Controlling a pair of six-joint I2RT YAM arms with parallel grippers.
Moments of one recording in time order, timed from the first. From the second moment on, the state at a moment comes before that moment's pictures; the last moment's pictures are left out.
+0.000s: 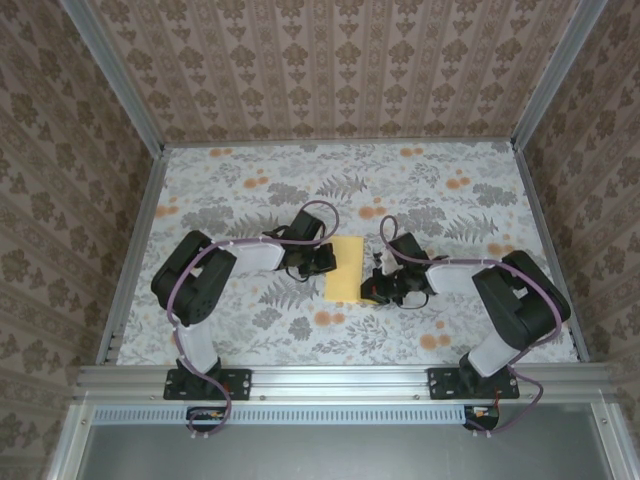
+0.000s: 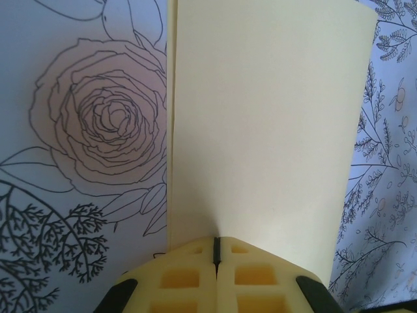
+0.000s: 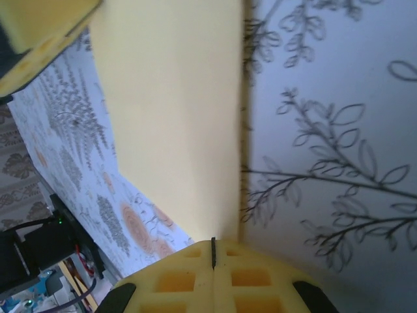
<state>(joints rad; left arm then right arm) -0.72 1.85 0.98 -0.15 0.32 -0.78 0.47 1.59 0.61 -0.09 -0.66 0.74</state>
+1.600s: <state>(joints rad) -0.57 1.43 0.82 -0.35 0.20 -0.74 0.57 1.56 0.76 -0.32 -0.36 0.81</state>
